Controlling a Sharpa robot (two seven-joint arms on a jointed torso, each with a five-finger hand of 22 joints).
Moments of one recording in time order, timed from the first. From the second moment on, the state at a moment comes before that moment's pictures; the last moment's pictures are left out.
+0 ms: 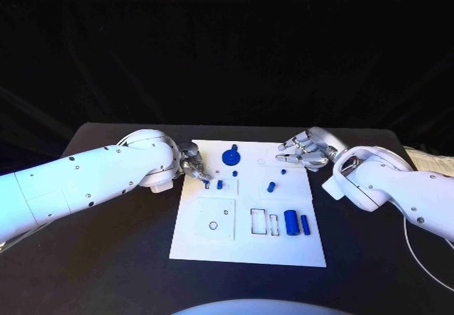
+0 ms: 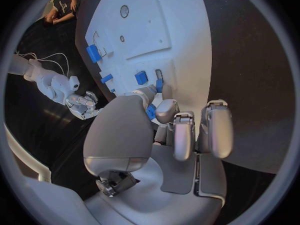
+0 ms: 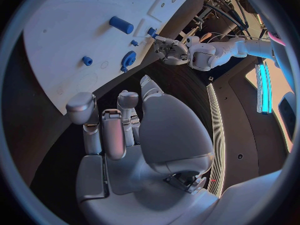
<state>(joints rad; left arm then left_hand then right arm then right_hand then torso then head) 1.25 -0.69 -0.01 1.40 -1.15 0.11 -0.55 1.33 -0.14 0.49 0.25 0.06 0.93 0.04 0.60 0.66 1.31 -0.03 1.18 1.06 1.47 -0.08 1.57 1.31 0.05 1.47 0.03 1.42 1.31 1.05 -0.91 0.15 1.57 -1.07 -0.35 -0.11 1.36 -0.07 0.03 0.24 0.20 1.02 0.13 0.07 0.07 1.29 0.05 0.89 1.04 1.46 -0.02 1.45 1.31 0.12 1.24 0.09 1.21 0.95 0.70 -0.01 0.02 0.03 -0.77</state>
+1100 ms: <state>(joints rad) 1.25 -0.69 -0.01 1.40 -1.16 0.21 -0.55 1.32 -0.15 0.52 0.23 0.06 0.93 0.04 0.60 0.67 1.32 -0.03 1.19 1.06 1.47 -0.08 1.57 1.31 0.05 1.47 0.03 1.42 1.31 1.05 -0.91 0.15 1.57 -1.07 -0.34 -0.11 1.36 -0.07 0.03 0.24 0.20 1.02 0.13 0.07 0.07 1.29 0.05 0.89 1.04 1.46 -0.02 1.45 1.31 0.12 1.24 0.09 1.21 0.95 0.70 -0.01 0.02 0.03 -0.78</state>
